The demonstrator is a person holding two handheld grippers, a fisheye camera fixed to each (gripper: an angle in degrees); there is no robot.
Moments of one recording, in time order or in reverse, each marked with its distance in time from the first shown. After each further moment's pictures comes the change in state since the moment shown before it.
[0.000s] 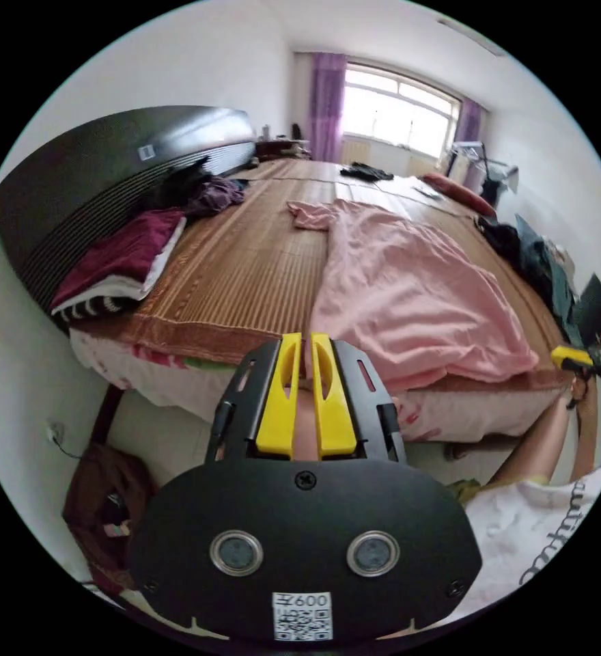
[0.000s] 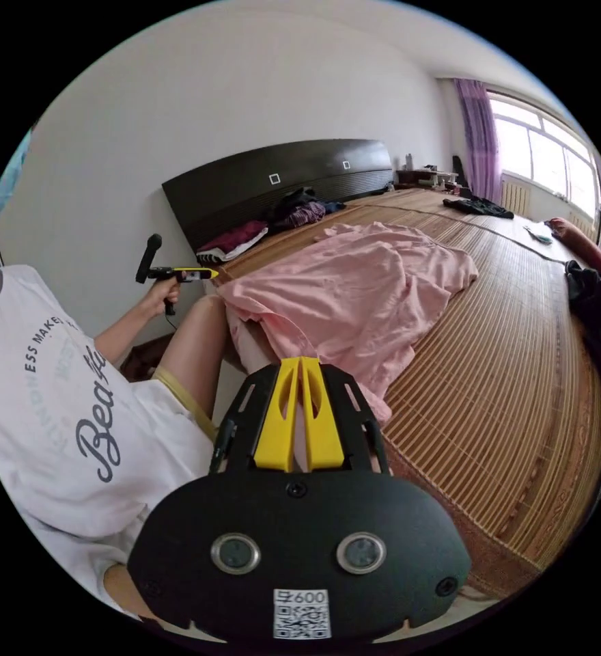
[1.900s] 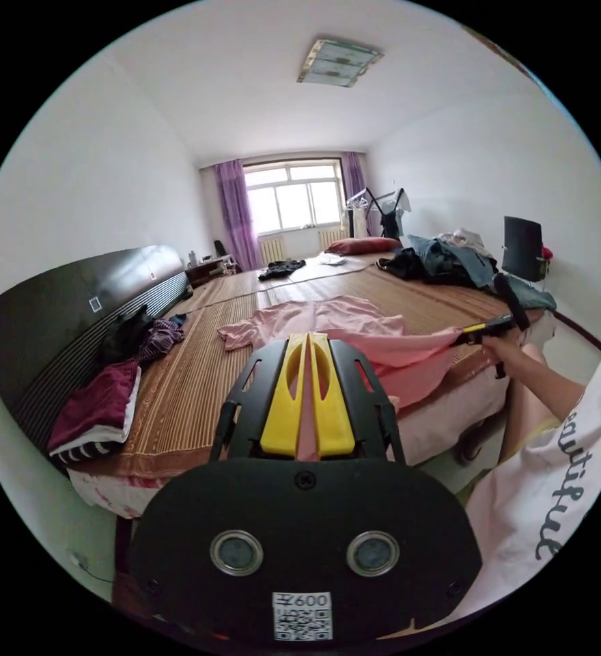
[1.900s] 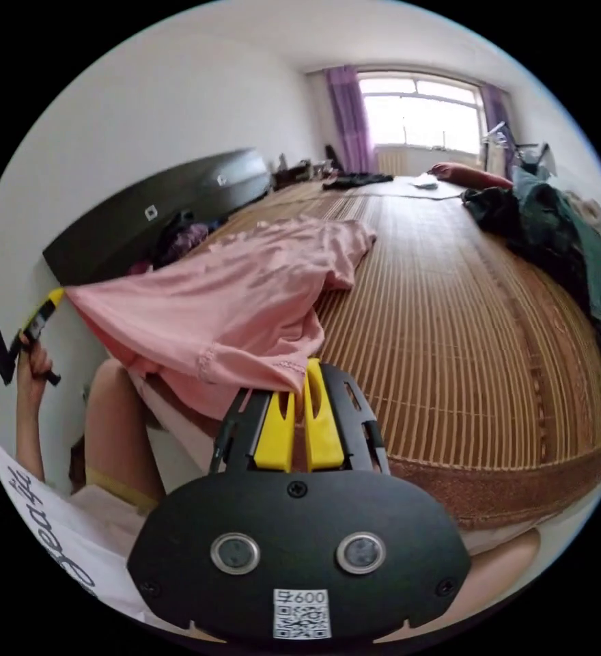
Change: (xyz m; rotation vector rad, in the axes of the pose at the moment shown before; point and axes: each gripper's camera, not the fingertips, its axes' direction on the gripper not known) left arm 0.041 0.082 -0.030 0.322 0.209 0.467; right arm 0.025 -0.156 0.108 0.168 0.383 0.399
